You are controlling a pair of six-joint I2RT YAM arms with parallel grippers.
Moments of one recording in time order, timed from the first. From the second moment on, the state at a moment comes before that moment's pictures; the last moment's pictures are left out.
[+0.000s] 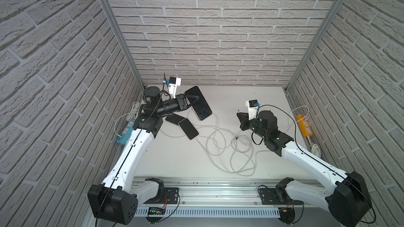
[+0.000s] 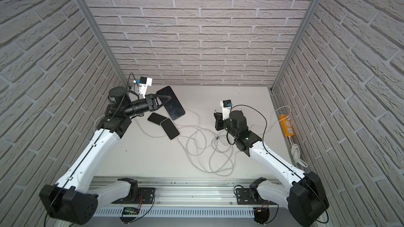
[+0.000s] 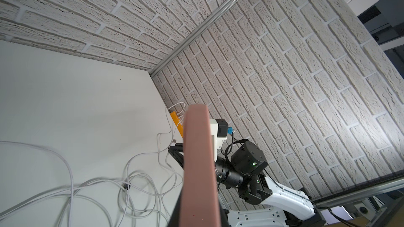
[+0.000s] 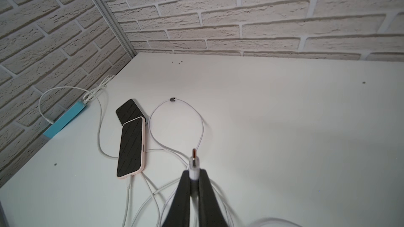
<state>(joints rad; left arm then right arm) -0.15 1.16 1.14 -0.08 0.93 -0.79 0.52 1.14 0.76 0.10 -0.06 0.26</state>
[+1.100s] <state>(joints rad) -0.26 1.47 1.40 0.10 1.10 -0.82 0.47 1.19 1.05 -0.04 -1.11 0.44</state>
